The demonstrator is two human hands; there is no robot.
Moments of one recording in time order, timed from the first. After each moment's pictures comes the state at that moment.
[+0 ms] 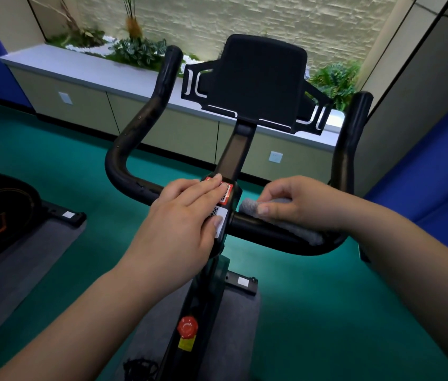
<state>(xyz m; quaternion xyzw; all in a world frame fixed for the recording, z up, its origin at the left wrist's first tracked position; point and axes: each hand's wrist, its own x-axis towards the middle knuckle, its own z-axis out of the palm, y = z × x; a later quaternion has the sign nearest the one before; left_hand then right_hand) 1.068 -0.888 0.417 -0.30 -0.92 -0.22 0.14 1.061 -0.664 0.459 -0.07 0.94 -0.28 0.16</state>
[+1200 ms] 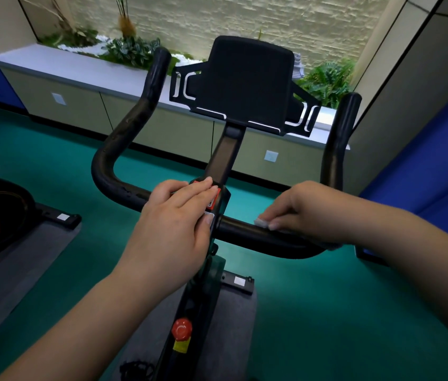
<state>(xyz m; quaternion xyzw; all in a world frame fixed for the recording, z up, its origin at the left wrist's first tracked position) 1.070 -0.875 0.421 -0.27 -0.92 -0.23 0.14 1.073 -0.642 0.465 -0.09 0.96 -0.19 0.20</state>
